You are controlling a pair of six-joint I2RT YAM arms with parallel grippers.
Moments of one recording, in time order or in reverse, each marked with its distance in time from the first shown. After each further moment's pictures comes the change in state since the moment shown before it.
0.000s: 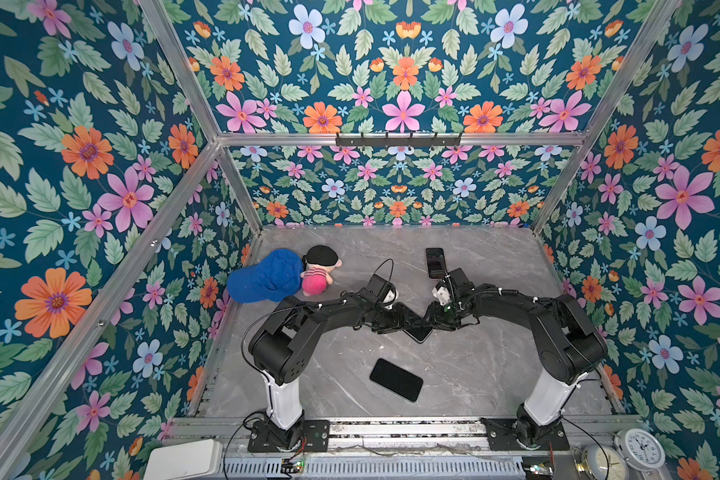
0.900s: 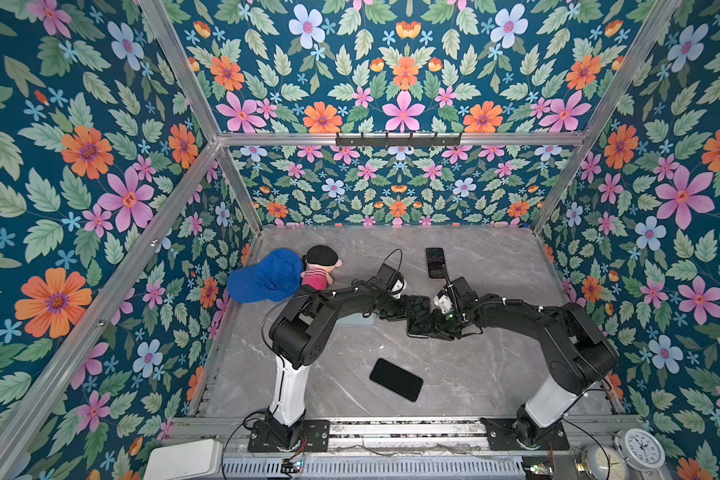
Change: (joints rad) left arm 0.007 0.154 0.207 -0.062 0.003 0.065; right arm 0.026 -0.073 -0.115 0.074 -0.048 0.109
